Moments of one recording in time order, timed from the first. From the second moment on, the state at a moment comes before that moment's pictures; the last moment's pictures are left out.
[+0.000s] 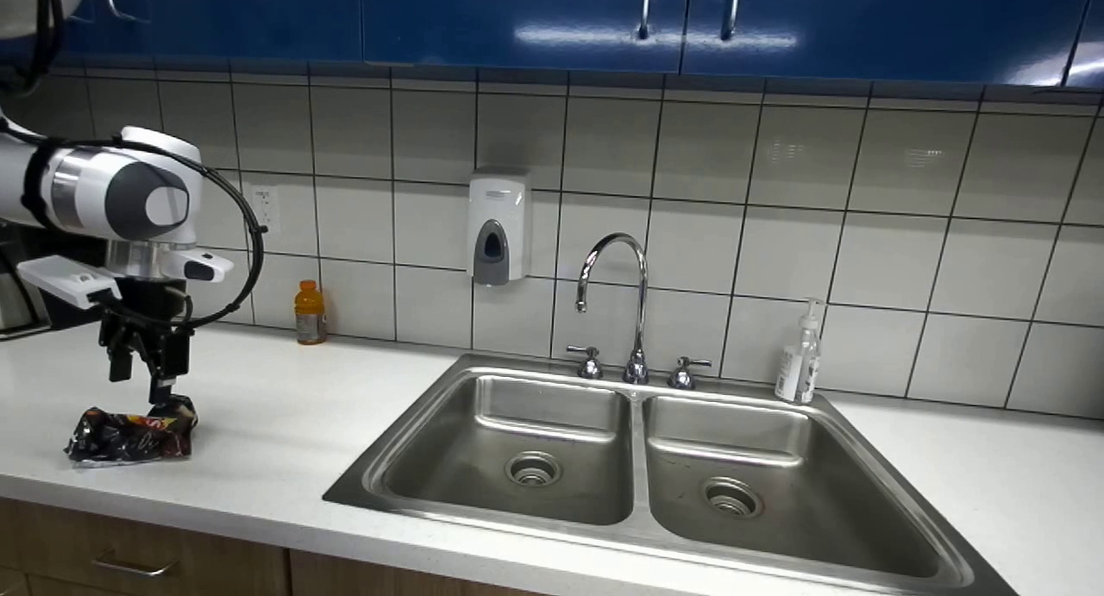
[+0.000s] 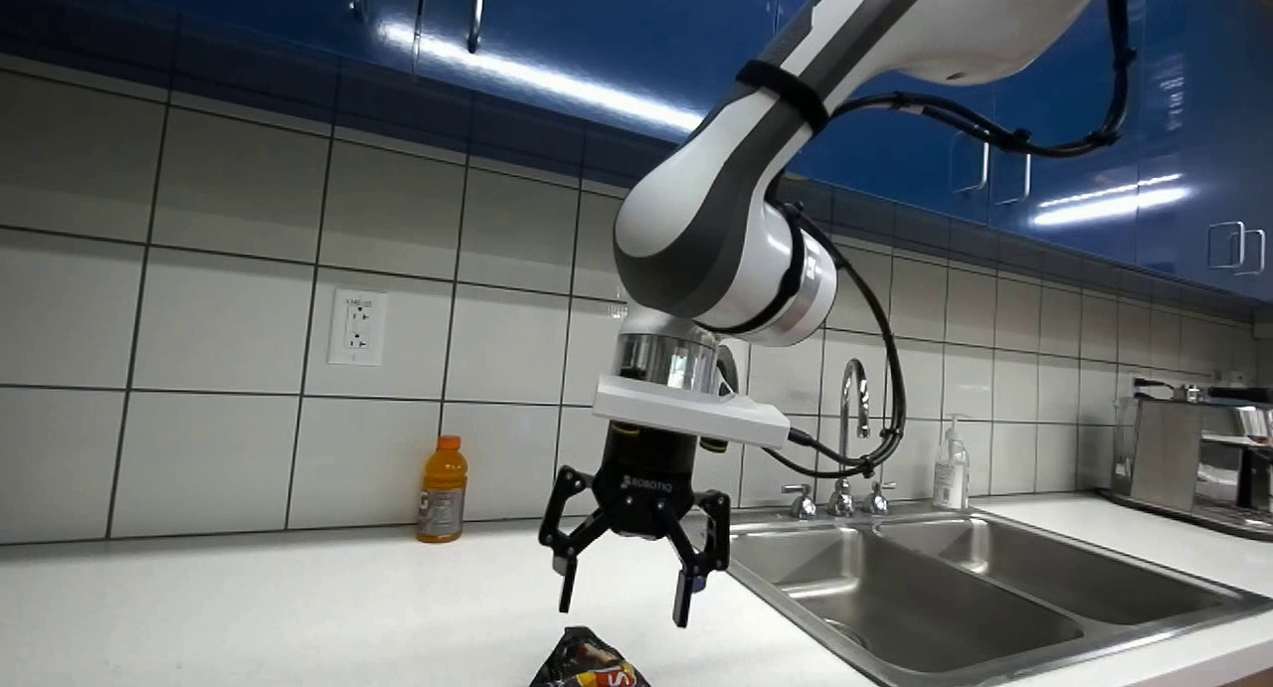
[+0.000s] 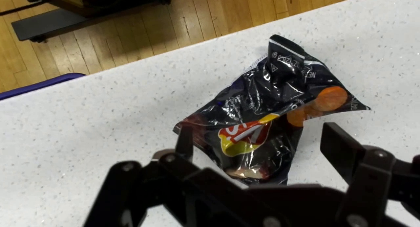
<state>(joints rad) 0.29 0.14 0.23 -2.37 0.23 2.48 0.55</state>
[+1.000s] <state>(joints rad) 0.35 0.22 0.23 -2.36 0.22 2.60 0.81</state>
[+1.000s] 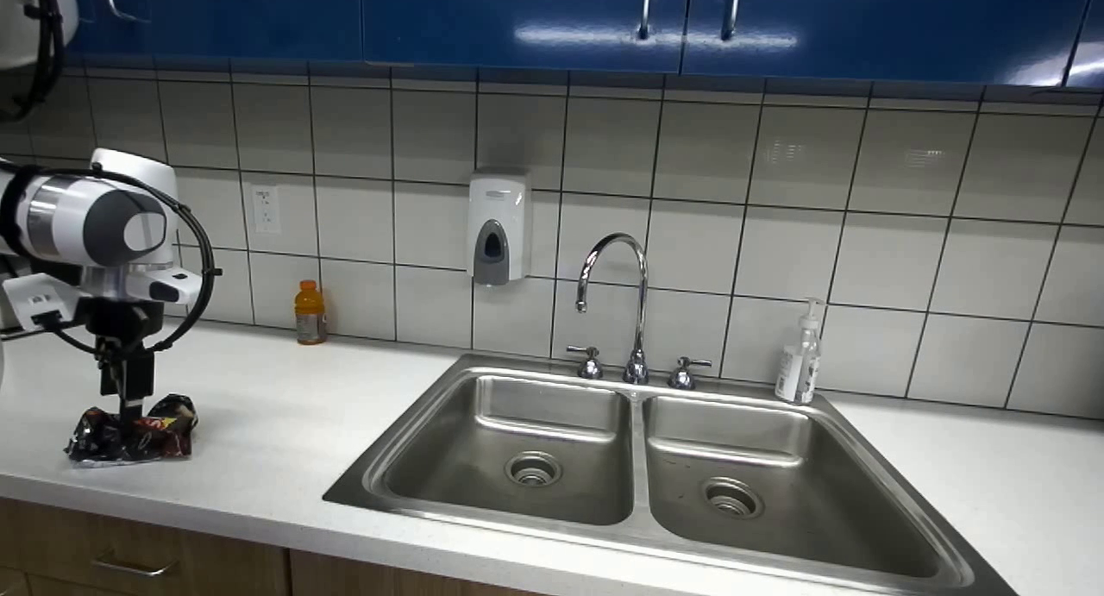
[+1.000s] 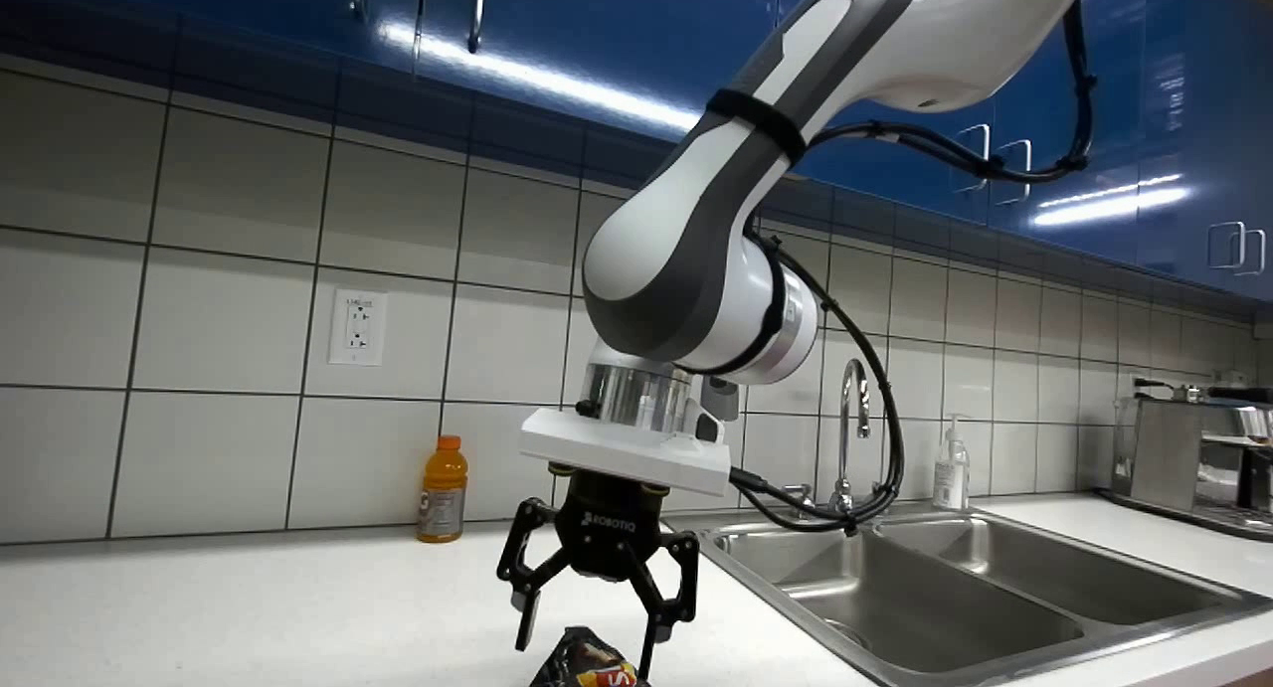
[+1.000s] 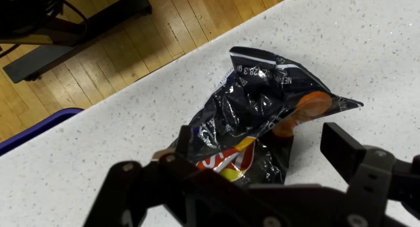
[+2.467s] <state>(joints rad) 0.41 0.30 0.19 -2.36 0.17 2.75 0.92</state>
